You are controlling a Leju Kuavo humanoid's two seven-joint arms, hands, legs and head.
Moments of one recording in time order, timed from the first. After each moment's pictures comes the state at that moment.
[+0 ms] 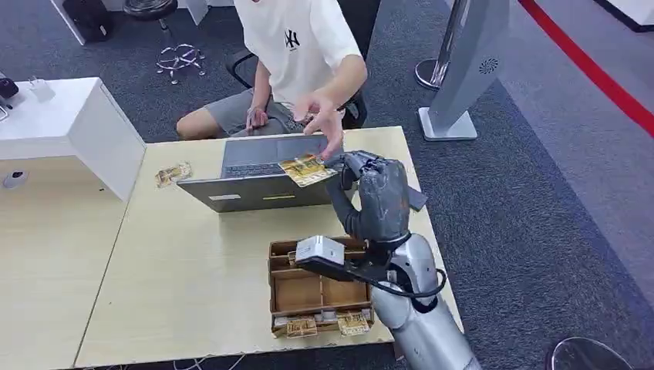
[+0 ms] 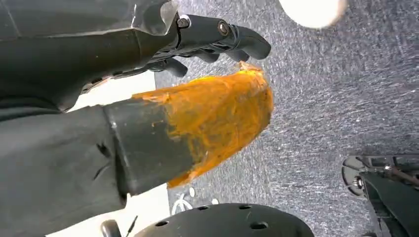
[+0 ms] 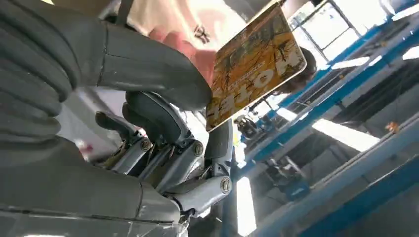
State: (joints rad) left arm -0.07 -0.16 0.18 -0.18 -0.56 0.17 0.32; right arm -0.34 0.15 0.46 -1.50 1.06 -0.69 -0.31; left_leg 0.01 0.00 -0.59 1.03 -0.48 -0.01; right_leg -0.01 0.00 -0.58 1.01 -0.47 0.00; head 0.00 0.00
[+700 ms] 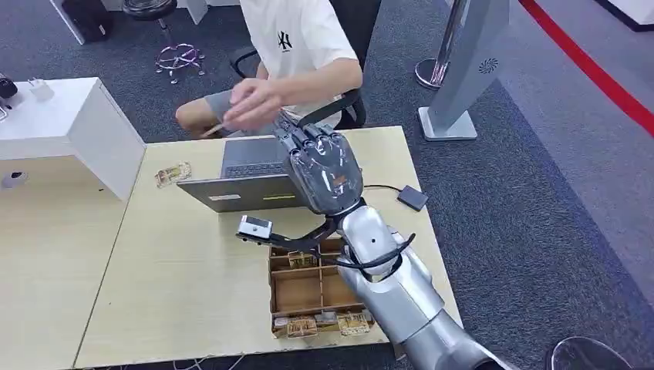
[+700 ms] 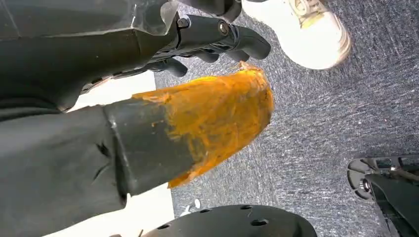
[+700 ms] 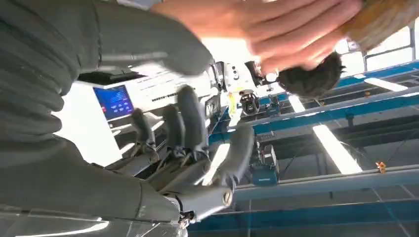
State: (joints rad) left arm -0.07 -0.16 0.17 -0.18 -0.61 0.15 0.33; right arm -0.53 0.20 0.54 -1.24 1.48 -0.69 -0.08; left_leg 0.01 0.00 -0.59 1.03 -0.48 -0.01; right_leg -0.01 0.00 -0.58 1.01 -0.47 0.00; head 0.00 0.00
